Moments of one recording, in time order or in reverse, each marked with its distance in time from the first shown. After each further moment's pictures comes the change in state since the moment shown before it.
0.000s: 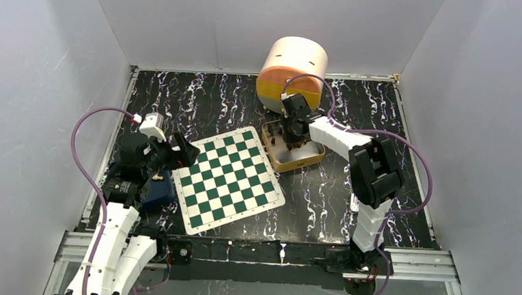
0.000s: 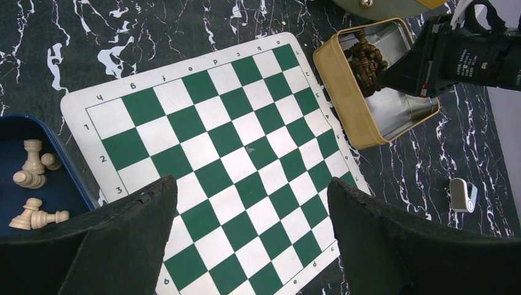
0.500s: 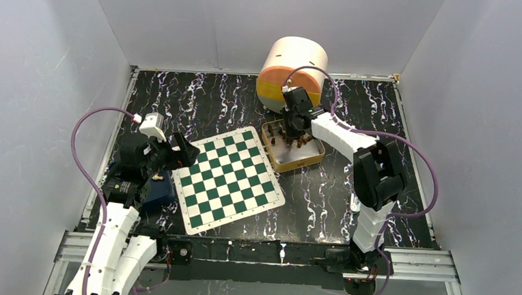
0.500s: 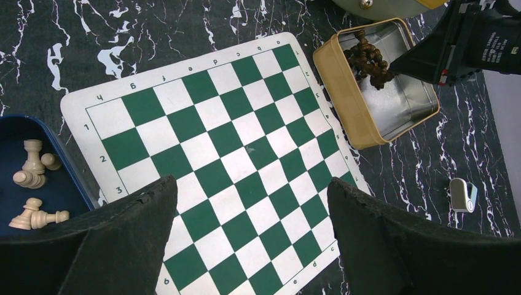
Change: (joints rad) left arm 0.000 0.000 0.000 0.000 0.000 0.000; right arm 0.000 -0.026 0.057 -0.050 0.020 0.003
